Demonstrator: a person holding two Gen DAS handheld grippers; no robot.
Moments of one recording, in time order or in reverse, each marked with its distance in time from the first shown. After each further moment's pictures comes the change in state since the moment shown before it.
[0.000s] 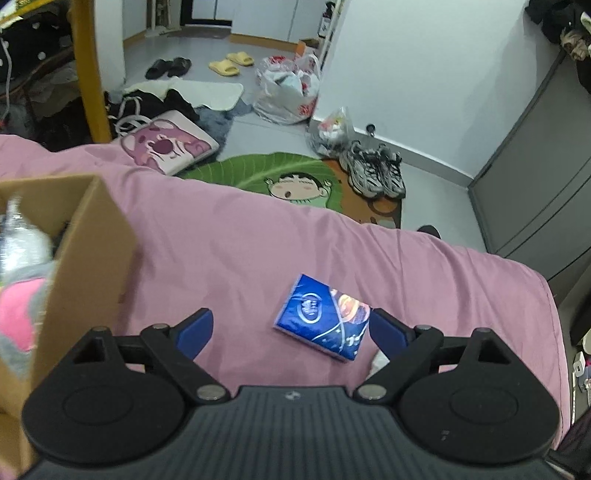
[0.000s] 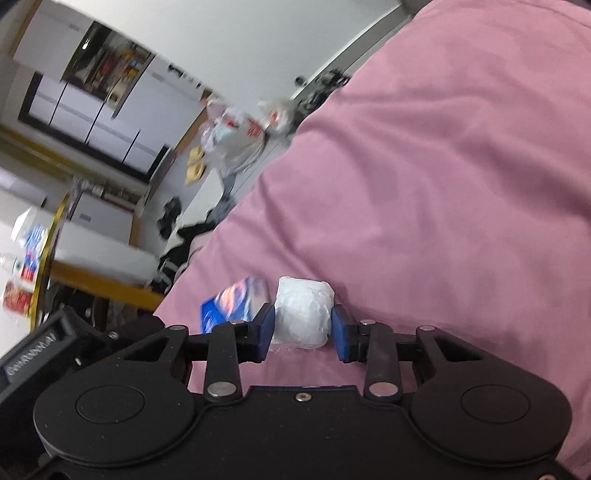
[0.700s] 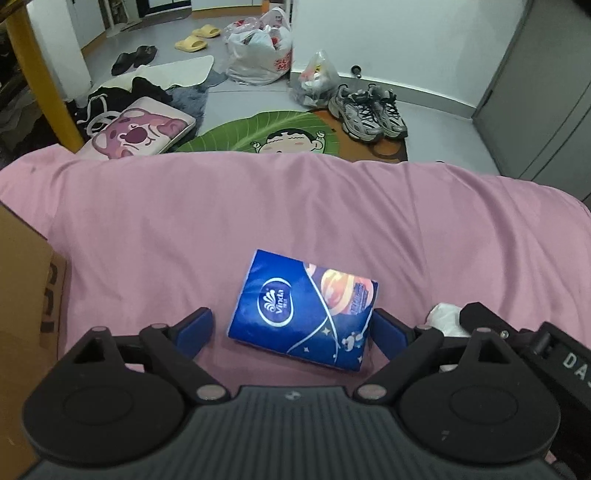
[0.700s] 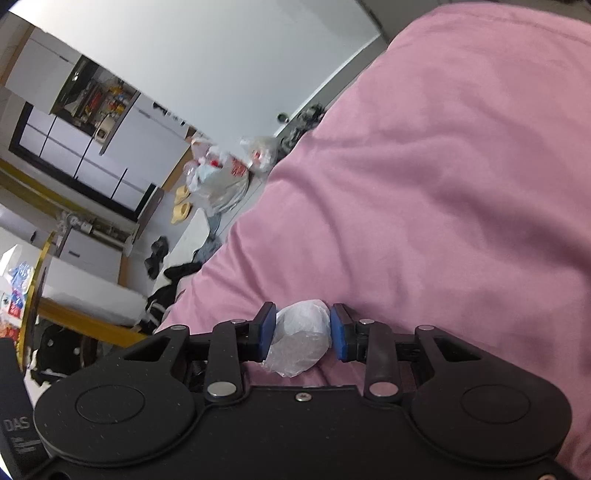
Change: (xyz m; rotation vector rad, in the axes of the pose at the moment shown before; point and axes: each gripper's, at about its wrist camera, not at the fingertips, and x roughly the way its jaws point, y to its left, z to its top) left arm 0.075 -0.030 -0.012 0.179 0.117 0.073; right arm 0.009 -0.013 0.010 0.029 -0.100 -0.022
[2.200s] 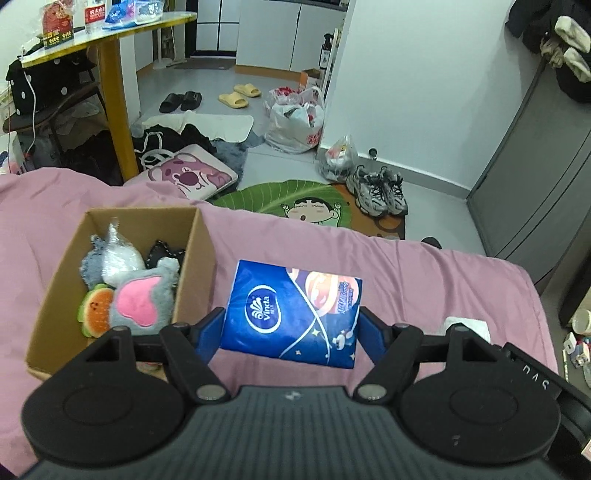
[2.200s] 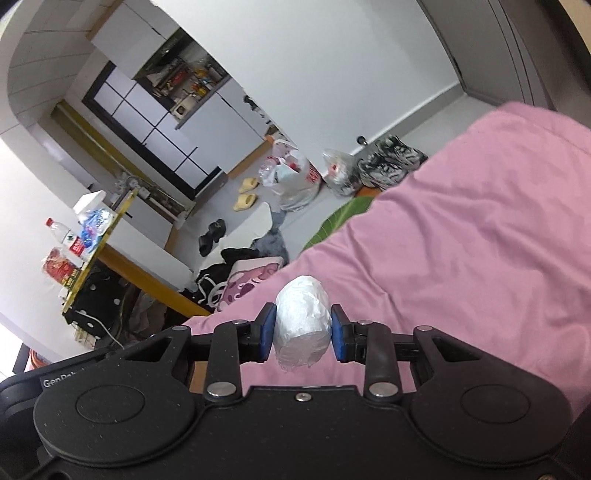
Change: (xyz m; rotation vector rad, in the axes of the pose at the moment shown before) left arm -0.189 0.070 -0.041 -0.139 -0.206 -0.025; right arm -0.106 0.074 -0.024 -0.238 -0.056 0.135
